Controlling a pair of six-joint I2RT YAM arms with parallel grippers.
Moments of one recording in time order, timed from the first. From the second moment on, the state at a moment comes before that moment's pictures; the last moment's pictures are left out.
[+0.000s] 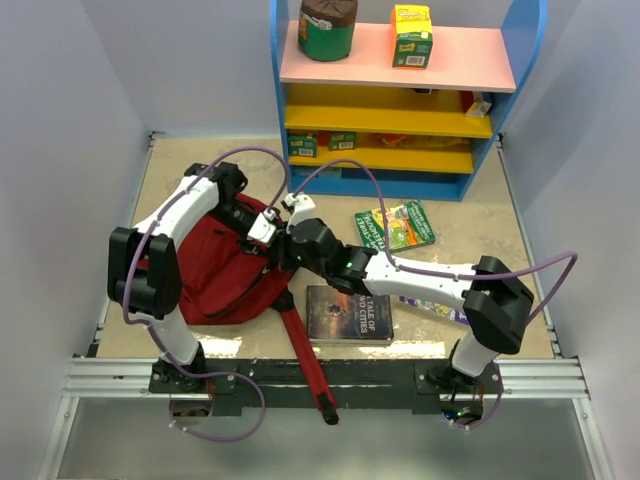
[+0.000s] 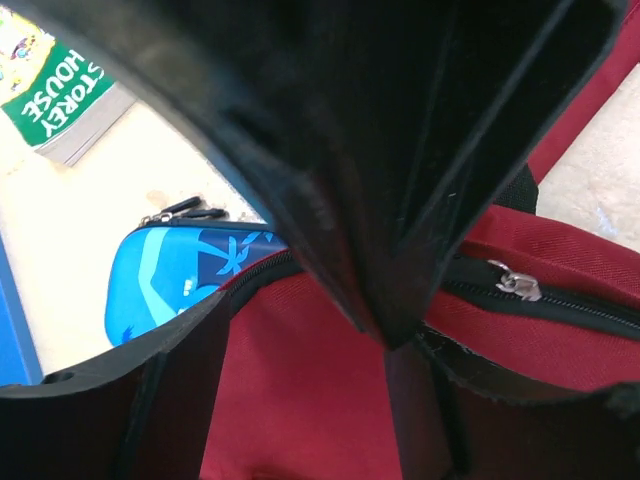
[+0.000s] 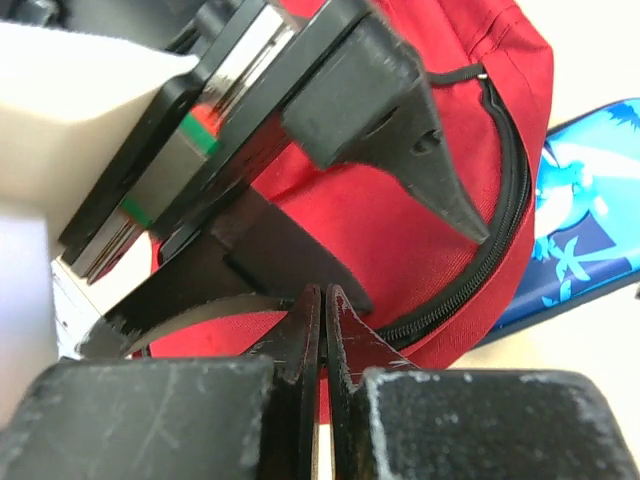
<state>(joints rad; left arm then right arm) -0.22 1.75 1.40 -1.30 0.93 1.94 1.07 1.65 1.15 0.10 0.23 0.60</state>
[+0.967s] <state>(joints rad) -0.27 1.94 1.40 -1.23 0.89 2.00 1.20 1.57 0.85 0.35 0.19 0.62</state>
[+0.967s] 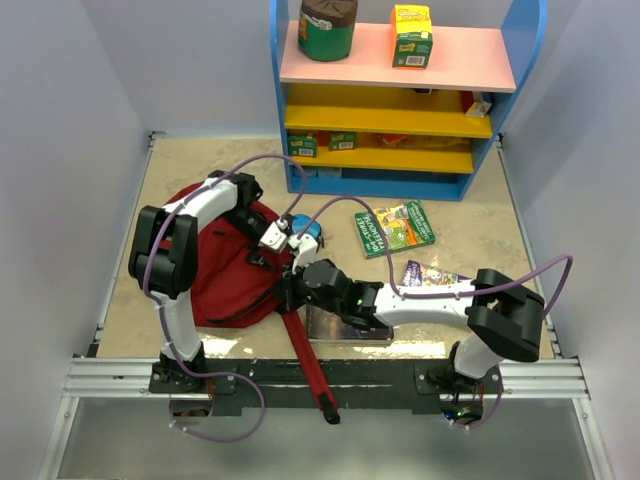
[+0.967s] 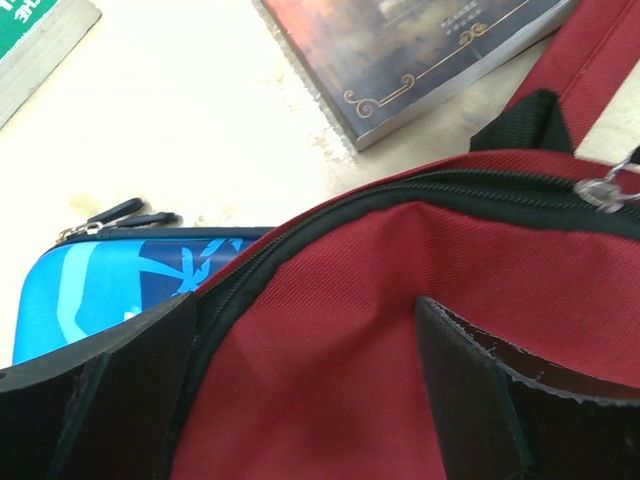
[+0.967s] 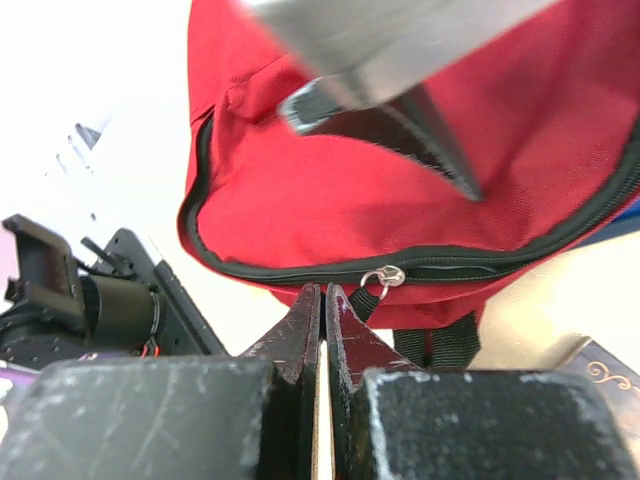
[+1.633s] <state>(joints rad) -0.27 1.94 1.40 -1.20 0.87 1.92 1.21 1.61 0.91 0.33 0.21 0.61</state>
